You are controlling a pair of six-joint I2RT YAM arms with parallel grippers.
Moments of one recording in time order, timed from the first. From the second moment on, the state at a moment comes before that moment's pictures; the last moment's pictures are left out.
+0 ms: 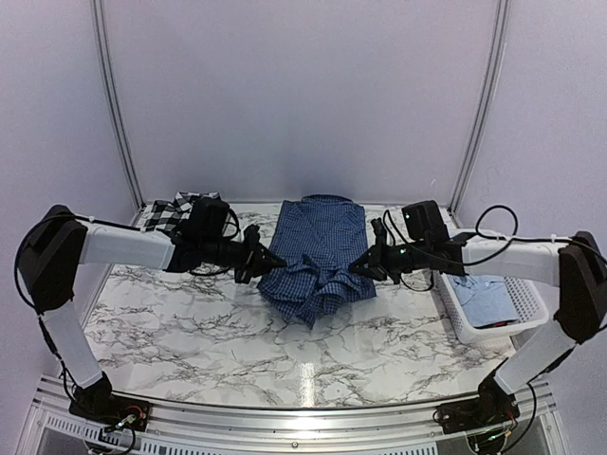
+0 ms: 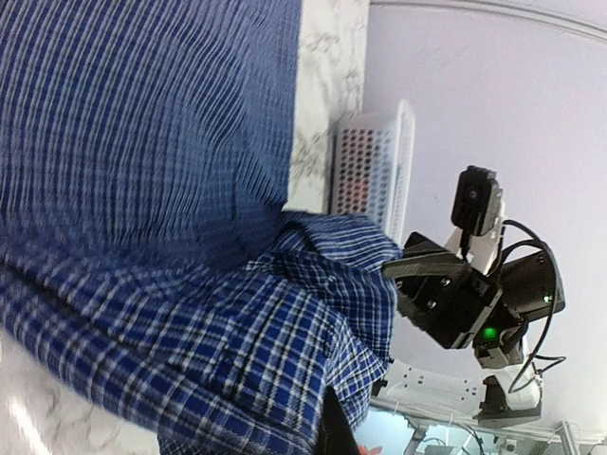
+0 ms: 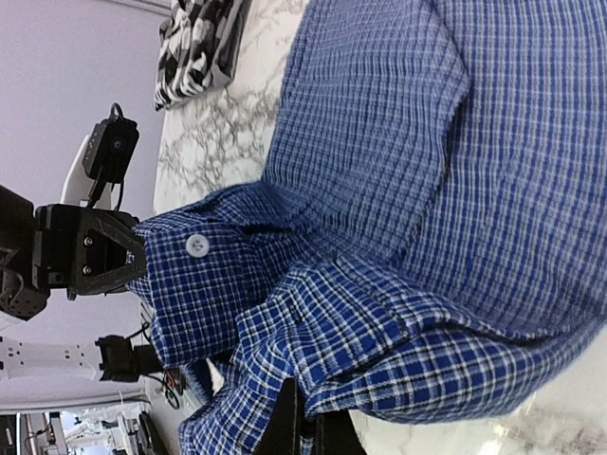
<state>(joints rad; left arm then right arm) -0.64 1.75 1.02 0.18 0.69 -1.23 0.52 1.46 0.87 -0.10 -0.54 0.78</state>
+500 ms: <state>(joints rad) -0.51 2.29 1.42 0.39 0.65 -1.30 0.39 1.99 1.18 0.10 -0.52 0.75</state>
